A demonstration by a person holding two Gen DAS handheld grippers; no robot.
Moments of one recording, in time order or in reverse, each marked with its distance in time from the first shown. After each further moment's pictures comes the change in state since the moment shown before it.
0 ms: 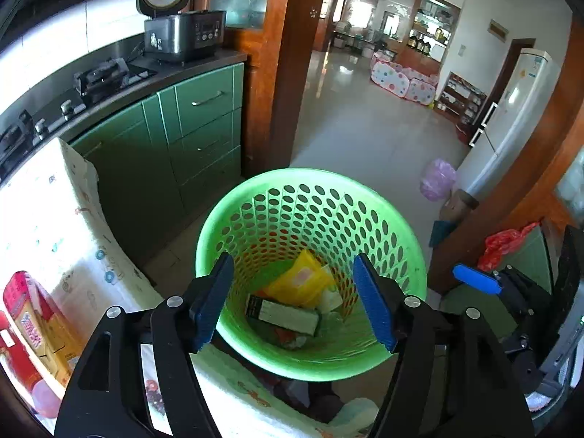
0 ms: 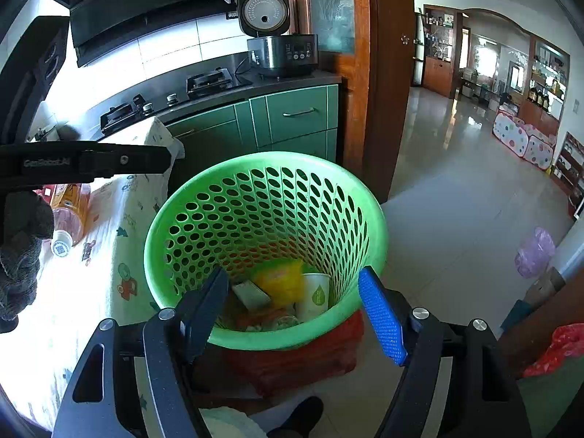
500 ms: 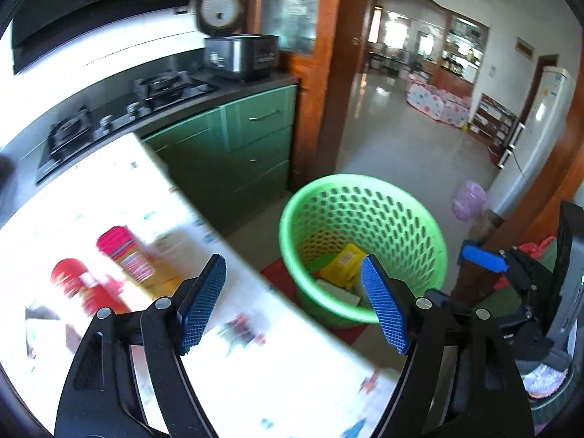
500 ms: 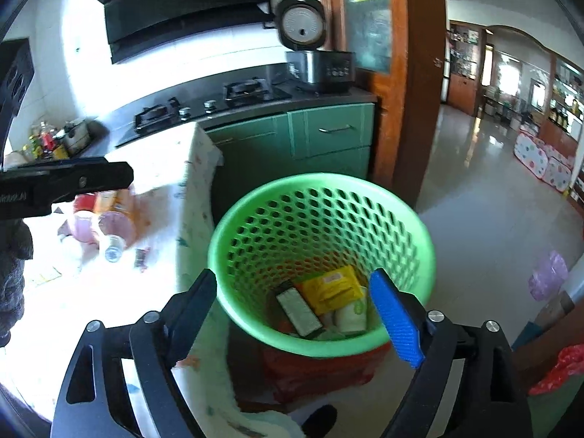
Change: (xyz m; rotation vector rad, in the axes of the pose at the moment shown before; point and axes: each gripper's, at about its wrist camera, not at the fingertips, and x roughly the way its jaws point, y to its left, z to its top) left arm -0.102 0.044 -0.047 -0.077 -0.080 0.153; right arm -0.026 0.062 0.011 -0.073 -0.045 0.097
